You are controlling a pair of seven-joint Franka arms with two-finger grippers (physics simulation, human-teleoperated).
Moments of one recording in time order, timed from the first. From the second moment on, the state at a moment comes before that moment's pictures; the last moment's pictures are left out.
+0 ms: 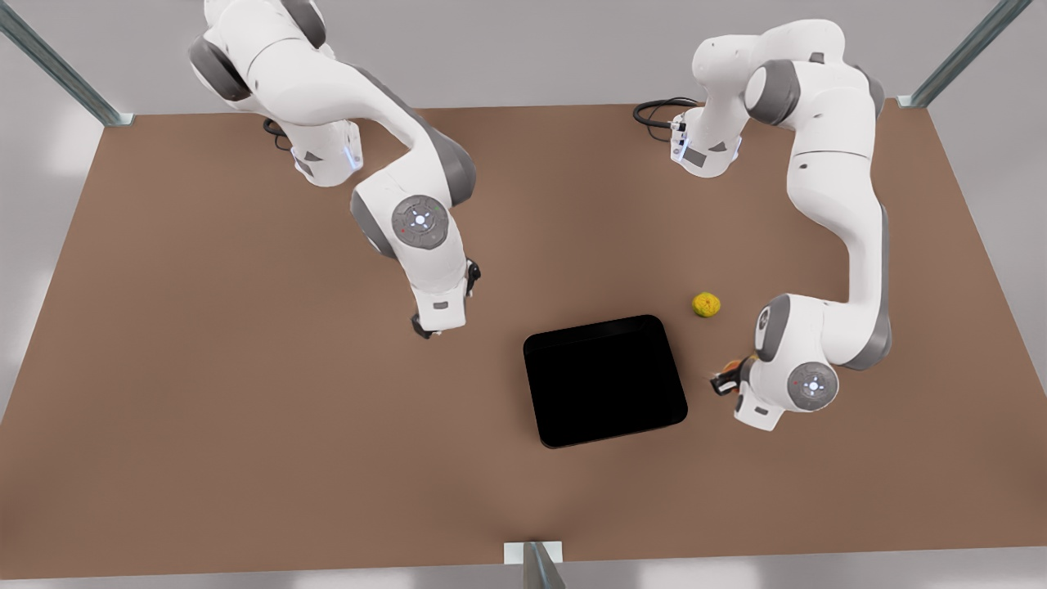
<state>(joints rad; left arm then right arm) -0.03 0.75 -0.17 -1.27 0.15 1.69 -0.60 0.43 0.54 0.26 -1.29 -0.12 1.78 -0.19</state>
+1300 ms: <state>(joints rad) 0.10 0.12 -0.28 -1.63 0.03 1.49 -0.17 0.61 1.13 0.16 -0.90 -0.11 2.25 0.70</state>
